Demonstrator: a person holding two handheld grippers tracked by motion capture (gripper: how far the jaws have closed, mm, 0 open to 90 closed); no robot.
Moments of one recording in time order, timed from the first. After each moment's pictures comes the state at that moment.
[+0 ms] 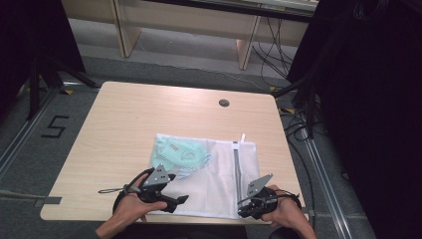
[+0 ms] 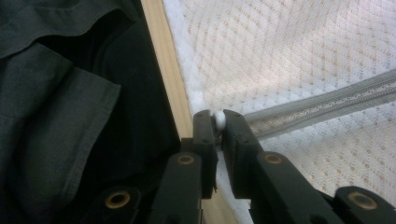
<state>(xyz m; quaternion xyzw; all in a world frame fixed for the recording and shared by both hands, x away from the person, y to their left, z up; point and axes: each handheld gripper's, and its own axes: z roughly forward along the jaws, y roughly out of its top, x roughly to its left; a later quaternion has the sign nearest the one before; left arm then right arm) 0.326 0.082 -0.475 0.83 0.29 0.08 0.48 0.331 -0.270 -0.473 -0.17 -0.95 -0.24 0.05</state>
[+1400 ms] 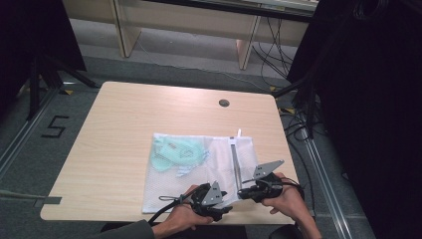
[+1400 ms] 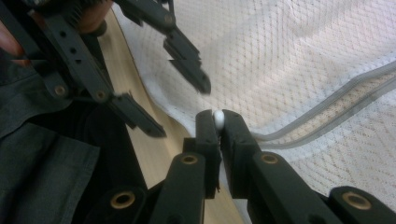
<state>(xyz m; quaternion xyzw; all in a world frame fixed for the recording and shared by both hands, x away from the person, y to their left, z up) 0.319 -0.055 -0.512 0.86 0.15 0.09 0.48 0.353 -0.275 -0.444 -0.23 -0.92 -0.32 0.01</state>
